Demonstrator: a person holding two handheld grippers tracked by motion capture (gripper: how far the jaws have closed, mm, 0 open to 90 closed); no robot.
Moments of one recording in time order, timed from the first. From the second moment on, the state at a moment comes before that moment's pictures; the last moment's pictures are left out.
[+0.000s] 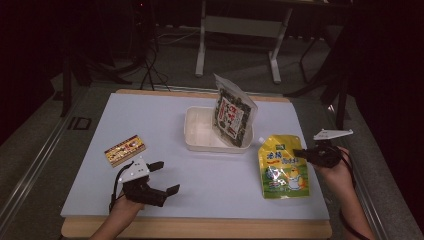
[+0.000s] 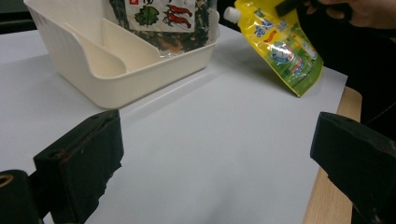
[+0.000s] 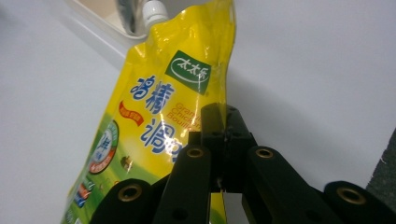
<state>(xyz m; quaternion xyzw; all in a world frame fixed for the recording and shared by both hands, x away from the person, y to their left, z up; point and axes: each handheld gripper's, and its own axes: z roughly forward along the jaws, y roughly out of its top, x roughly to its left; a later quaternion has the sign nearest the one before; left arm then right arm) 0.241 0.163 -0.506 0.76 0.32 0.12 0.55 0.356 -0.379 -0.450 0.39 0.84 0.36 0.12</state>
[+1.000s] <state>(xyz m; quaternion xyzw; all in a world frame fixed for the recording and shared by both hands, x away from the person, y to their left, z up) 0.238 0.161 -0.504 0.75 0.30 0.14 0.57 0.291 -0.341 -0.391 0.26 0.87 0.41 0.13</state>
